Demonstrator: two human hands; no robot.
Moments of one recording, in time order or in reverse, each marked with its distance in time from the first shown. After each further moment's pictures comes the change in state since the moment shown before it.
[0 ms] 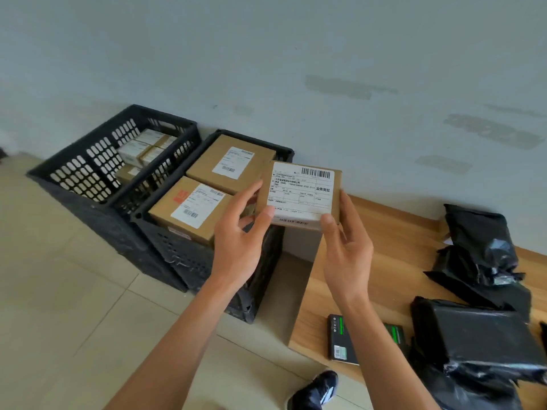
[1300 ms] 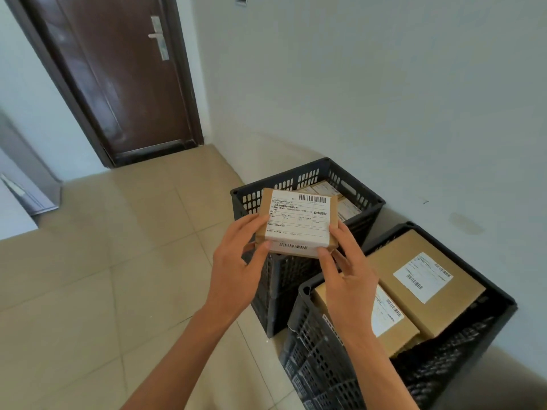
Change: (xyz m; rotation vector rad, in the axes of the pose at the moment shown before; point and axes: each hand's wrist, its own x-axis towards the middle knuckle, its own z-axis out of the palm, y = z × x) left_hand 0.093 -0.068 -0.371 0.458 0.580 0.057; right_hand 0.033 -0.011 0.424 0.046 -0.596 -0.175
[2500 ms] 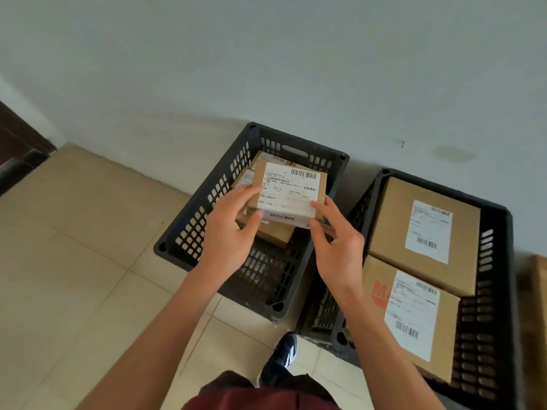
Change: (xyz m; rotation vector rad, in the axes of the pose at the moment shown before) left_hand 0.269 -0.172 0.127 -0.013 -0.649 0.151; right_hand 0.177 0.115 0.094 -0.213 0.359 0.309
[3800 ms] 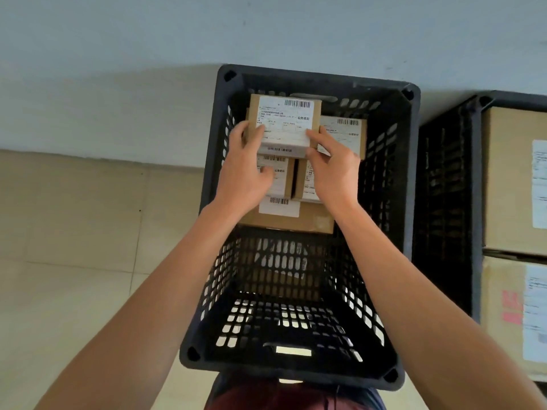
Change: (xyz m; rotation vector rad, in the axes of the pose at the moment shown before) left_hand 0.230 -0.209 0.085 0.213 -0.594 -0.127; right_hand 0.220 0.140 0.172 -0.204 0.189 0.463
